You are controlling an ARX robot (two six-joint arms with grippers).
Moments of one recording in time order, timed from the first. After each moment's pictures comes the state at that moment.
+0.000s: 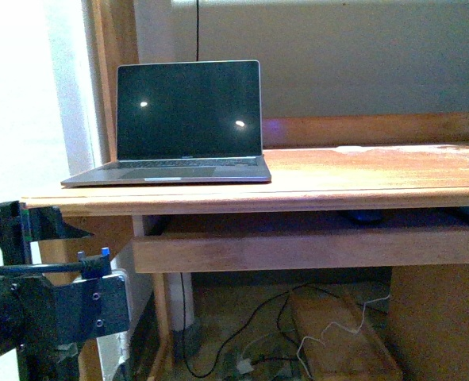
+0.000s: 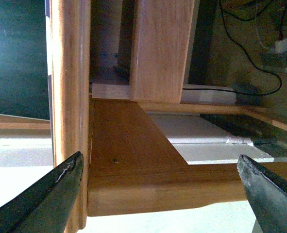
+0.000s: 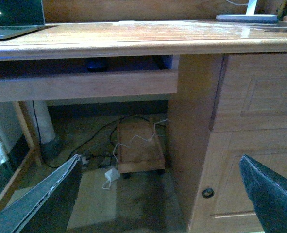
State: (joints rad) left arm -0.16 1.83 0.70 0.97 0.15 1.48; right arm 0.00 0.00 0.02 0.00 0.00 0.00
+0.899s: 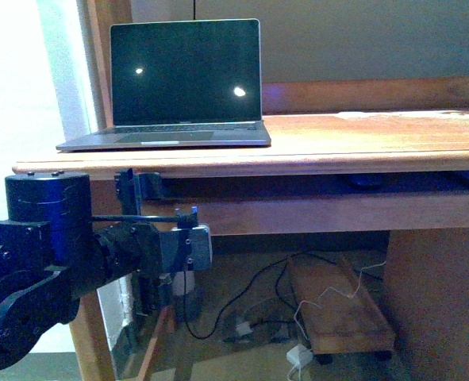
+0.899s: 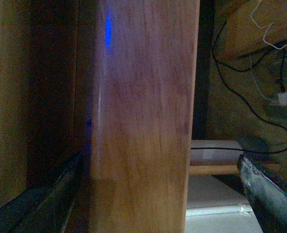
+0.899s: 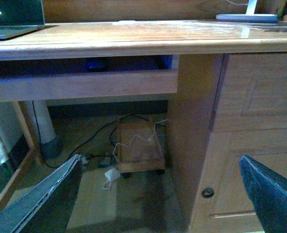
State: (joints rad) left arm -0.23 2.22 1.17 0.91 0.29 1.49; right arm 0.00 0.00 0.02 0.00 0.00 0.00
